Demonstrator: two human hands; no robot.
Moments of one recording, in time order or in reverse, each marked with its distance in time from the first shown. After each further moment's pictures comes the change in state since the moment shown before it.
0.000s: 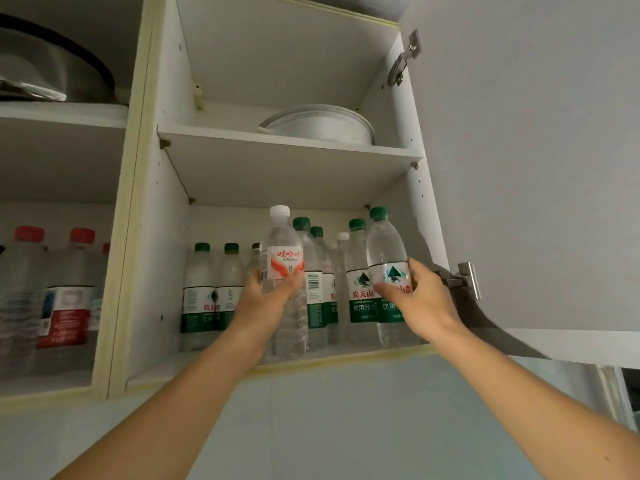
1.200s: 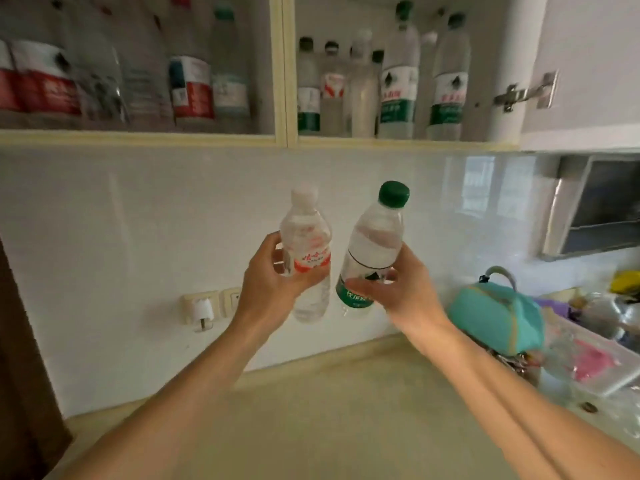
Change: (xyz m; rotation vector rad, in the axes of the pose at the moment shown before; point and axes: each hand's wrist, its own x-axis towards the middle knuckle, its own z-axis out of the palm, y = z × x) left_hand -0.243 -0.126 -0.221 0.134 -0.086 -0.102; right_hand -0.349 -0.059 0.146 0.209 -0.260 0.302
